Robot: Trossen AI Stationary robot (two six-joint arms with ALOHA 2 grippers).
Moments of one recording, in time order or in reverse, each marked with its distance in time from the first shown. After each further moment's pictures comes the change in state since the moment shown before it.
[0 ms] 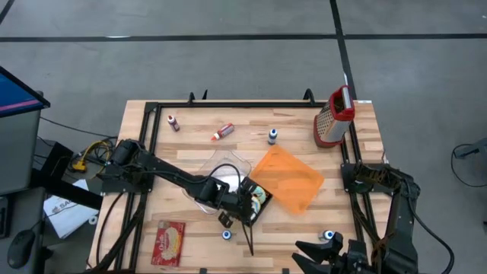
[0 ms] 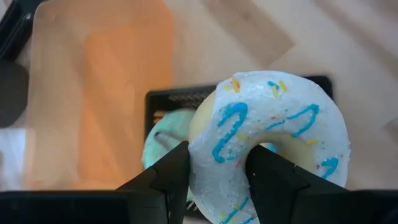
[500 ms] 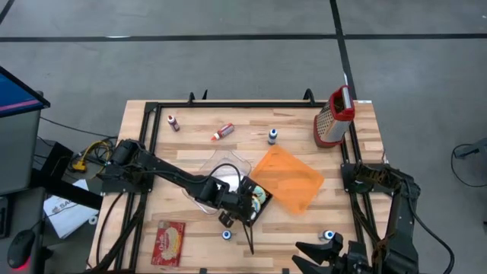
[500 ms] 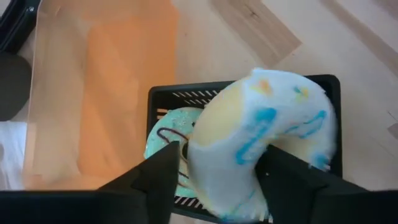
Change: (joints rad) left arm 0.000 0.000 0.000 -0.002 -0.012 -0.025; right arm 0.006 0.002 0.000 -0.011 -0.010 0.001
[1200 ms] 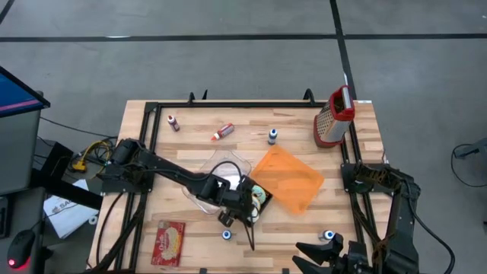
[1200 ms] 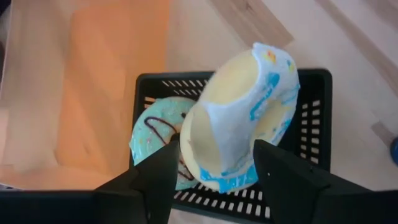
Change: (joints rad) left arm 0.025 0.000 0.000 -0.033 0.059 -0.061; right arm 0.001 0.000 0.000 0.001 0.000 0.007
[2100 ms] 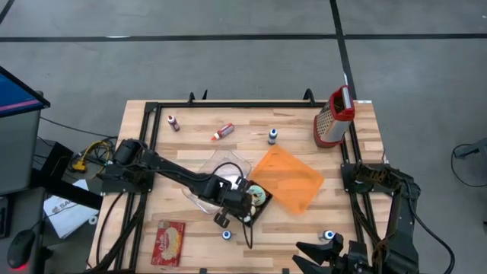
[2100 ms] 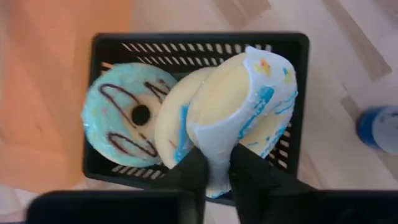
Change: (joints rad) left arm 0.006 0.020 0.001 -0.100 0.079 -0.074; right arm 0.000 0.001 0.000 0.002 0.008 0.008
